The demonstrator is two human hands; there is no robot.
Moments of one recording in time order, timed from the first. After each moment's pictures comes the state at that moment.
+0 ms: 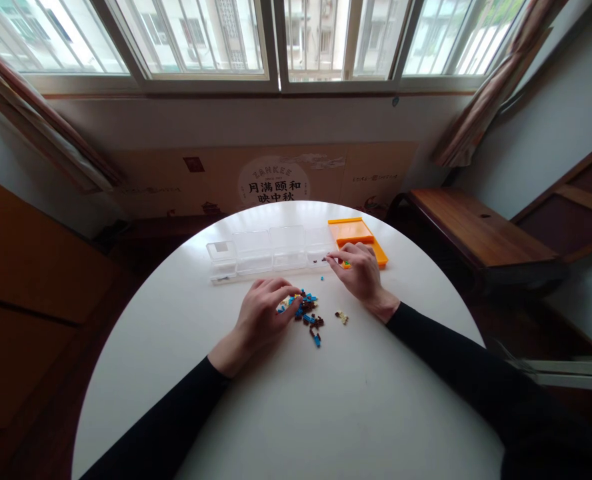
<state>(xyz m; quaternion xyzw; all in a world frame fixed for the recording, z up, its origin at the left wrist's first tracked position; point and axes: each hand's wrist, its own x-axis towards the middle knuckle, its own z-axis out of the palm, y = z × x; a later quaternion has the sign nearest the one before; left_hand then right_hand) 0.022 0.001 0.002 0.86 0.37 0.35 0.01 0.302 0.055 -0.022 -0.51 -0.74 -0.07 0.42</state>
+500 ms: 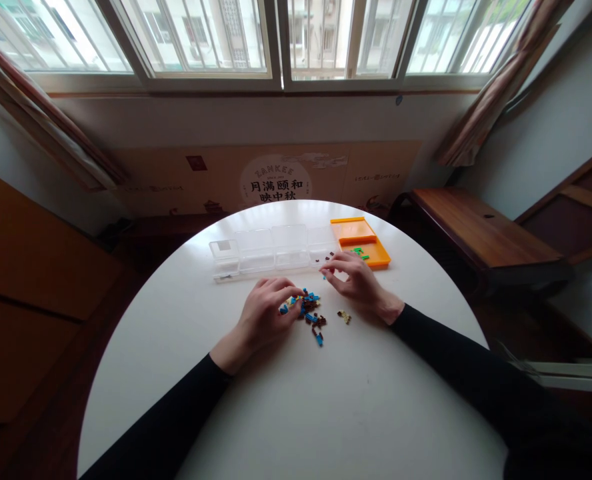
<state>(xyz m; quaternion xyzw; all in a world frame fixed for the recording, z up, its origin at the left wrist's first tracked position) 0.020 0.001 0.000 0.87 0.36 0.33 0.04 0.295 0.040 -0.015 -0.39 -0.81 0.07 0.43</state>
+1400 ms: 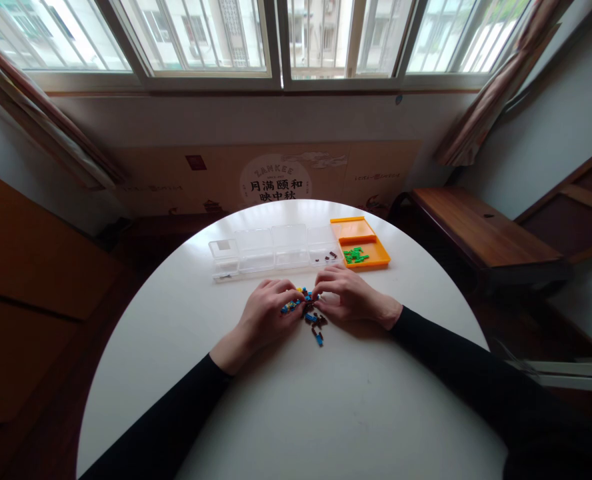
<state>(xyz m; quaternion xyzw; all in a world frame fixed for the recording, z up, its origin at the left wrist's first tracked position) 0.020 0.002 -0.001 0.89 0.34 0.30 0.03 0.288 0.023 -0.007 -0.26 -0.91 0.12 0.31</state>
